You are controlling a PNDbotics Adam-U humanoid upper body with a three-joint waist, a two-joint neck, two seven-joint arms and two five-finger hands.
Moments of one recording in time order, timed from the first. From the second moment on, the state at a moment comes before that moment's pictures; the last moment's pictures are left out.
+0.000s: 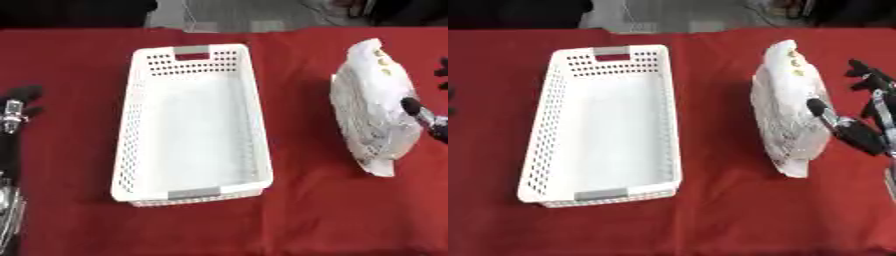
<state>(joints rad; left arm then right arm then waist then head) -0.06 0.34 0.26 -1.69 -0.07 -0.14 0.12 -0.28 -0.53 -0.01 -1.65 0.67 0.03 0.02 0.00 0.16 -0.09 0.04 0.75</state>
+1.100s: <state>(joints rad) -0.06 0.34 0.26 -1.69 -0.07 -0.14 0.12 -0.28 -0.51 0.01 -1.66 0.67 0.08 0.02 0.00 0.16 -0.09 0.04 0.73</state>
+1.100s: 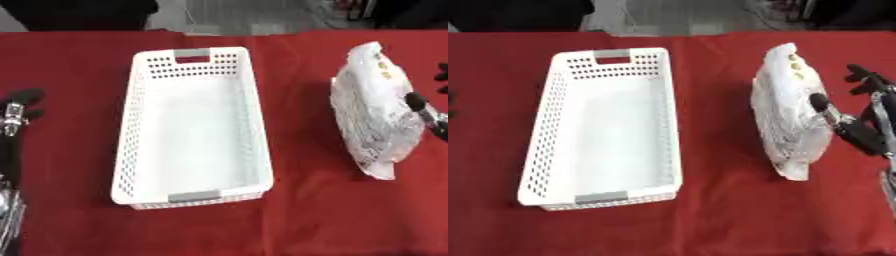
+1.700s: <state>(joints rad) -0.06 0.34 0.26 -1.69 -0.07 -0.14 0.12 -0.28 -0.50 0.02 -1.66 0.67 0.08 0.04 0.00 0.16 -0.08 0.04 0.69</state>
